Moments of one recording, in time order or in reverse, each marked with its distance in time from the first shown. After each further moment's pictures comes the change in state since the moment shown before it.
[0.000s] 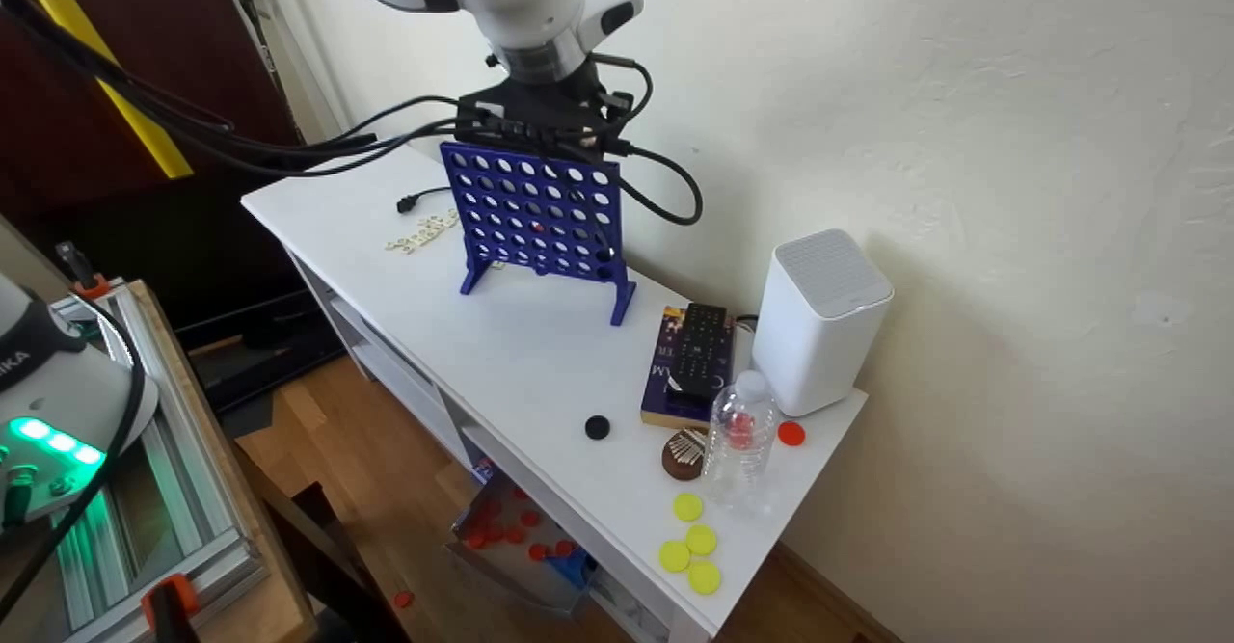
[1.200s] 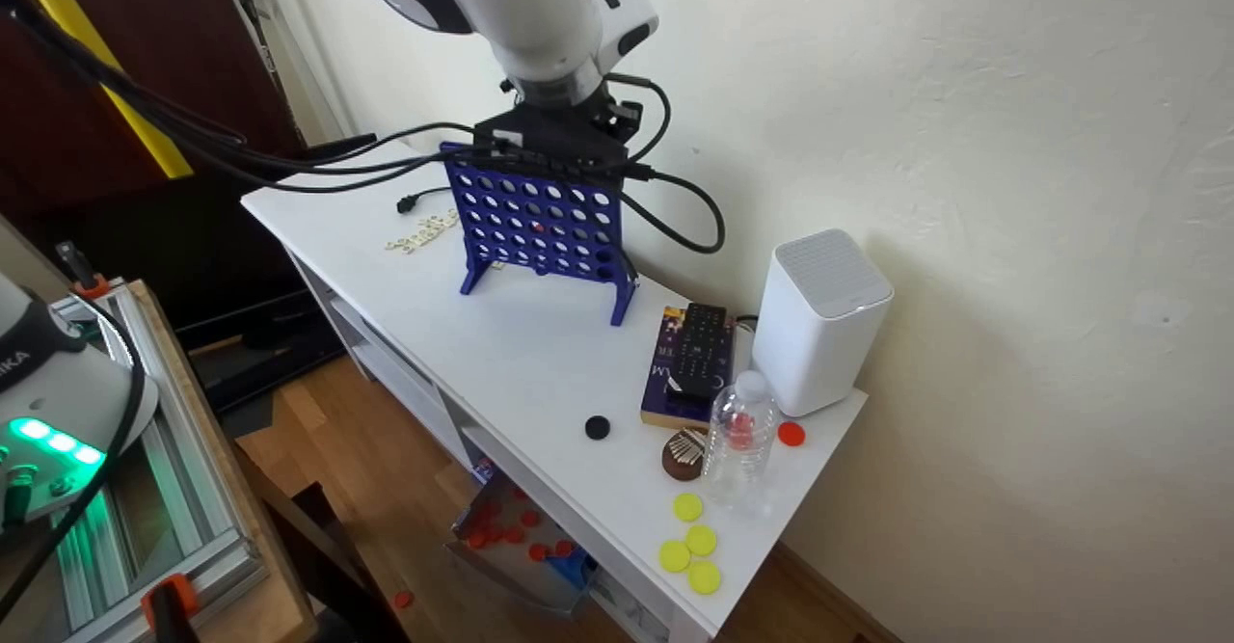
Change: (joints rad) arm 0.207 0.015 -0.290 0.039 0.141 -0.174 -0.210
